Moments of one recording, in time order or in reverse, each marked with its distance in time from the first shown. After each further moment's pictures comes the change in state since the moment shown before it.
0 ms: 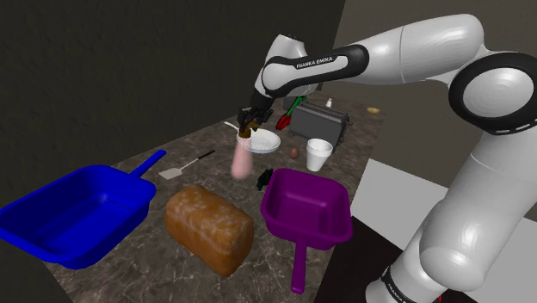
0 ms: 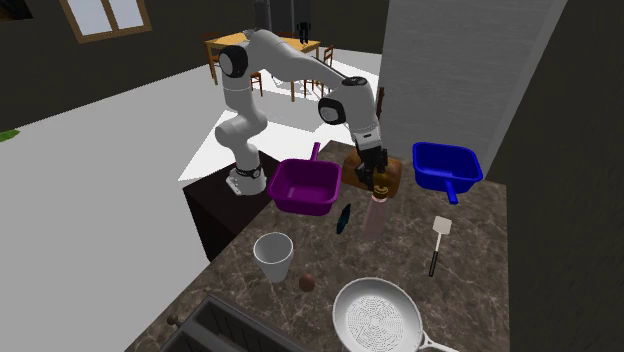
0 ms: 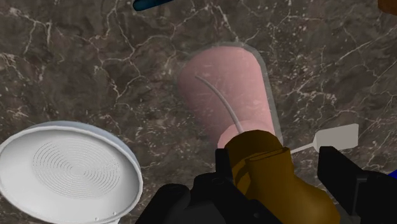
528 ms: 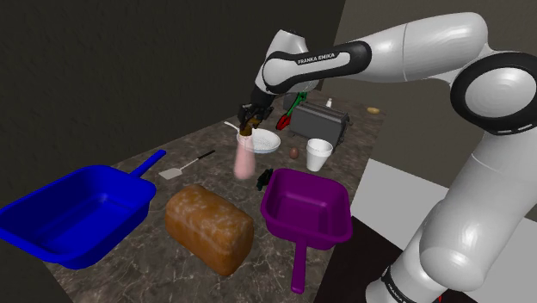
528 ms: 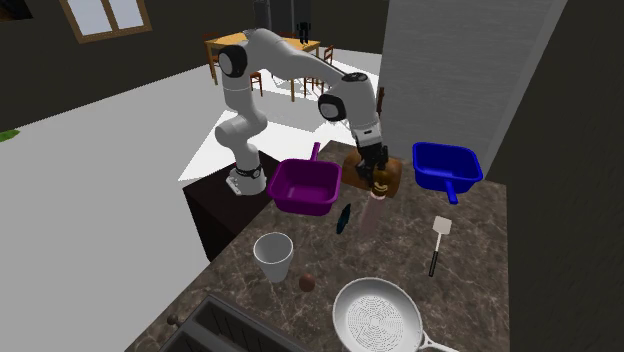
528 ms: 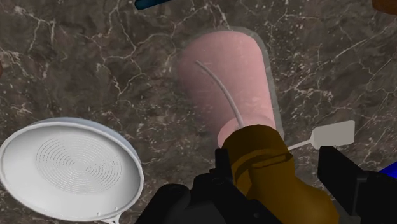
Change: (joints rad) arm 0.000 -0.007 -0.001 0.020 -0.002 -0.027 0.003
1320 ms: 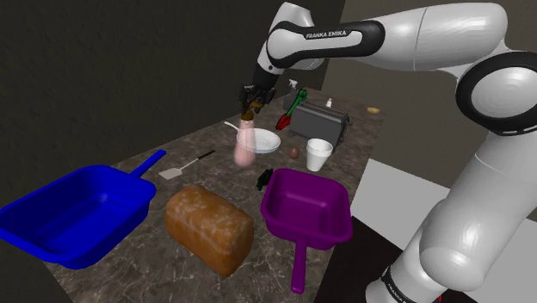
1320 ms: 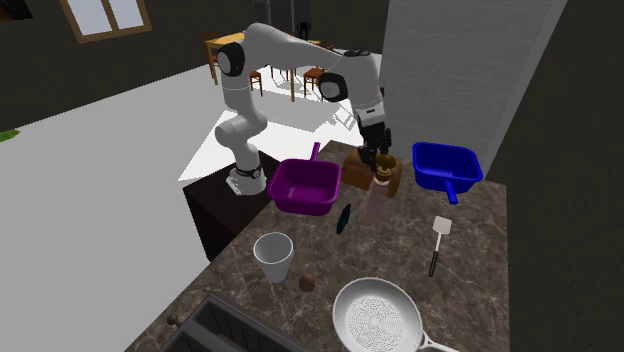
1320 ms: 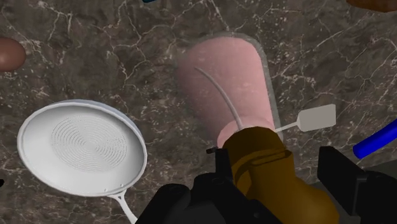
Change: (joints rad) arm -0.002 -0.022 -0.002 0.133 -0.009 -0.155 0.015
